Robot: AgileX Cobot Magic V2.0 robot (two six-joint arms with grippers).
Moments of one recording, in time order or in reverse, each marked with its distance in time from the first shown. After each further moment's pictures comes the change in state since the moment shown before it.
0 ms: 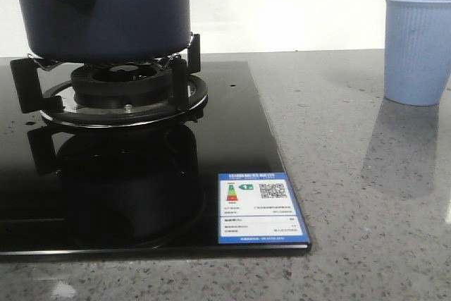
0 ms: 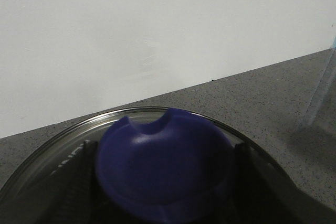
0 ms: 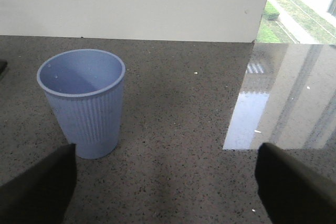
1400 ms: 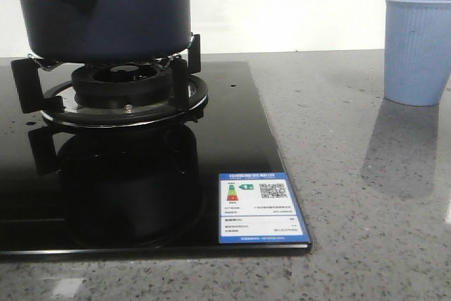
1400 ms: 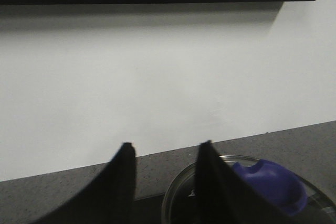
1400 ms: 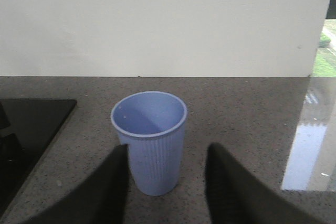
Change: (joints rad) left arm 0.250 -0.302 -0.002 0.010 0.182 0.000; right arm 0.100 0.000 0.000 0.090 -0.134 0.000
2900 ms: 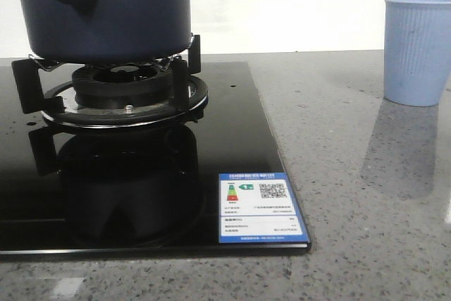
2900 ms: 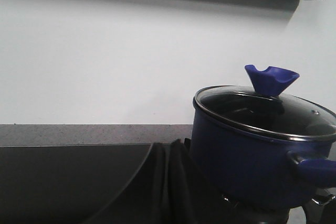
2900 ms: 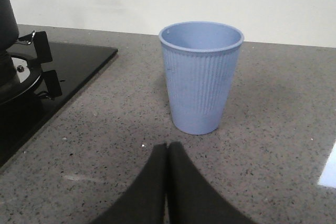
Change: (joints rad) left arm 0.040 -0.720 0.700 -0.054 -0.177 0.000; right arm 0.089 -0.108 0.312 -0.034 -0.200 0.000
